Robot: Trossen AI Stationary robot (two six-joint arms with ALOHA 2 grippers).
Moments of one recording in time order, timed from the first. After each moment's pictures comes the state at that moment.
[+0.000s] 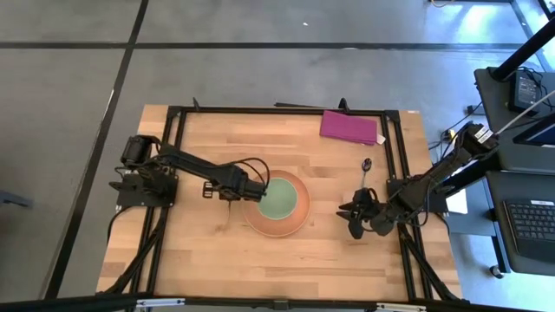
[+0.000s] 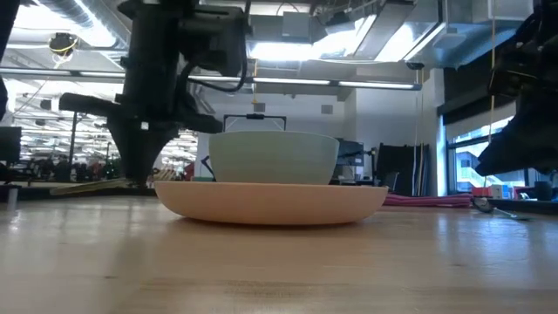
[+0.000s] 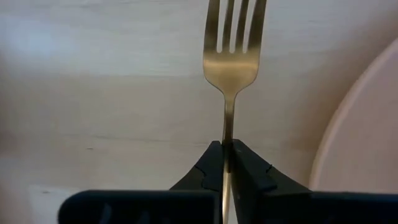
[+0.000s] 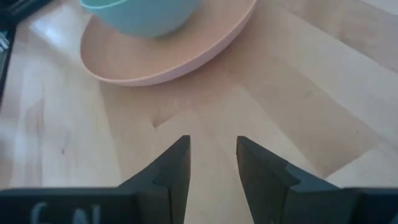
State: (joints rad) left arm -0.11 1.75 1.11 -1.04 -0.14 -1.72; right arm 0.71 1.10 0.27 0.00 0.68 1.09
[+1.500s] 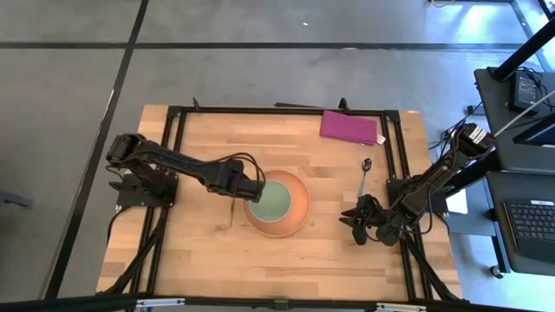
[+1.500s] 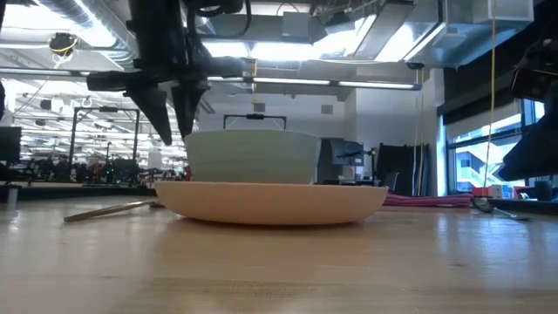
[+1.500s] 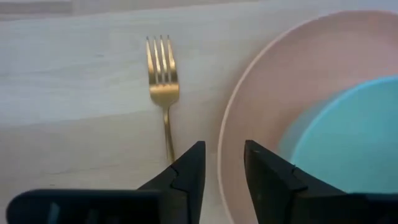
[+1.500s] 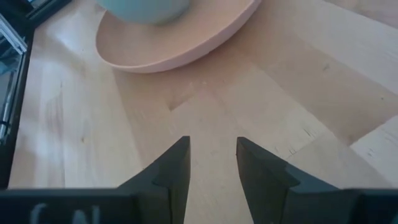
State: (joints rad) left arm -0.15 1.63 1.17 -0.99 -0.33 -1.64; right arm 0.84 1.17 0.27 0.02 0.76 1.25
